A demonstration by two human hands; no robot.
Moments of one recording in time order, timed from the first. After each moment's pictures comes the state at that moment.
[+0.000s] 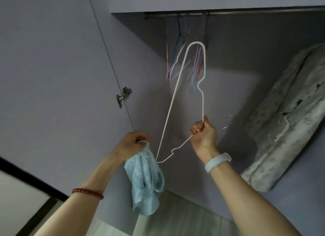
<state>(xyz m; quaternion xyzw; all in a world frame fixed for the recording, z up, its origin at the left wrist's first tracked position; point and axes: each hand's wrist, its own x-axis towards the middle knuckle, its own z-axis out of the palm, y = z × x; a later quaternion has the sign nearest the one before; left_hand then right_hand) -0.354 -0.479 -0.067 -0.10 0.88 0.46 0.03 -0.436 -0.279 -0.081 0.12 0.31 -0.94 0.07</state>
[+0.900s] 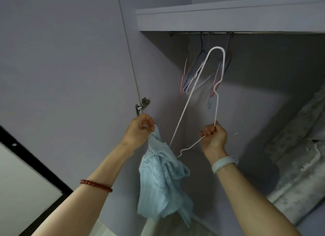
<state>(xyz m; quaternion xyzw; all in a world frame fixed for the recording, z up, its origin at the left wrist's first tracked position) -0.367 -0.487 -0.012 -0.16 0.83 0.52 -0.16 -0.480 -0.306 -0.070 0.08 0.40 -0.91 0.05</state>
